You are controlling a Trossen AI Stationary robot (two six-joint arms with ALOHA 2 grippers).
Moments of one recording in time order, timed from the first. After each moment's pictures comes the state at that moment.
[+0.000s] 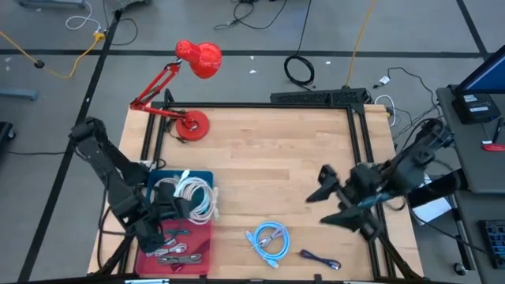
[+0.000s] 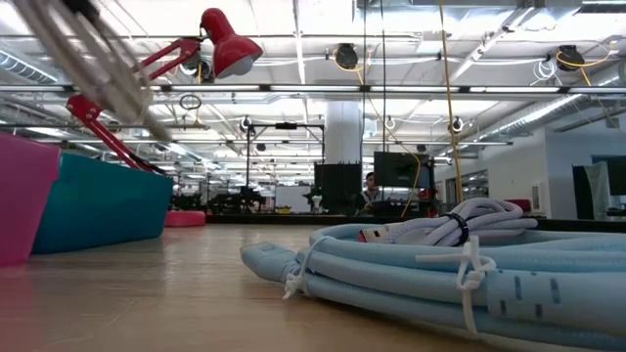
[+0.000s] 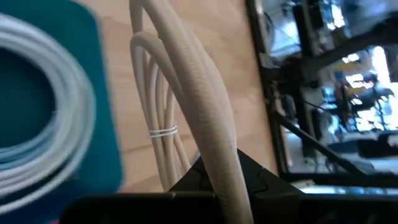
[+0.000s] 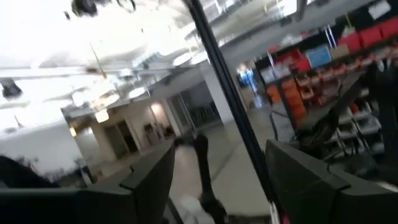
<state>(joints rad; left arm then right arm) -0.93 1.28 0.96 -0.81 -0.97 -2.28 0.66 1.18 1.24 0.26 0.31 0.35</state>
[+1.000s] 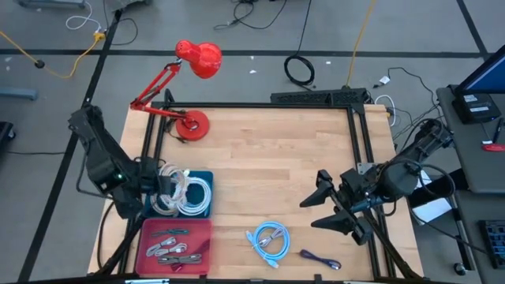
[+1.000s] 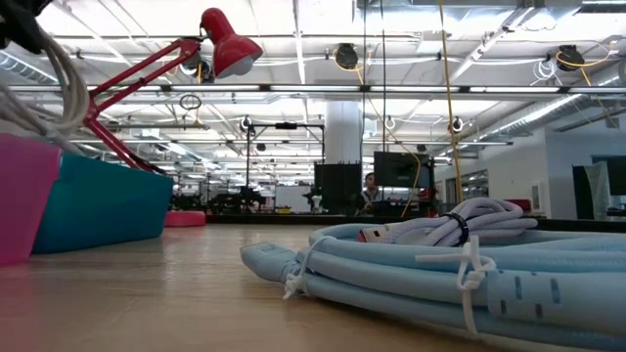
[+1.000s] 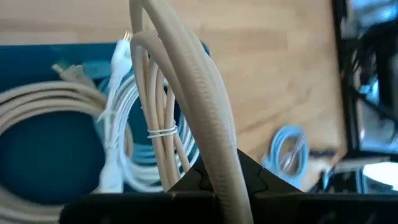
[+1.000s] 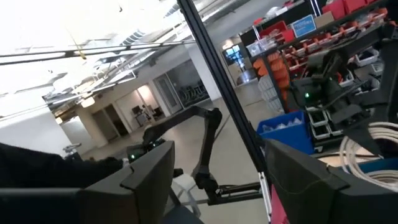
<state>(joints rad) -0.94 0.89 0.91 -1.26 -0.64 -2.26 0.68 1.18 1.24 0.14 0.34 0.43</state>
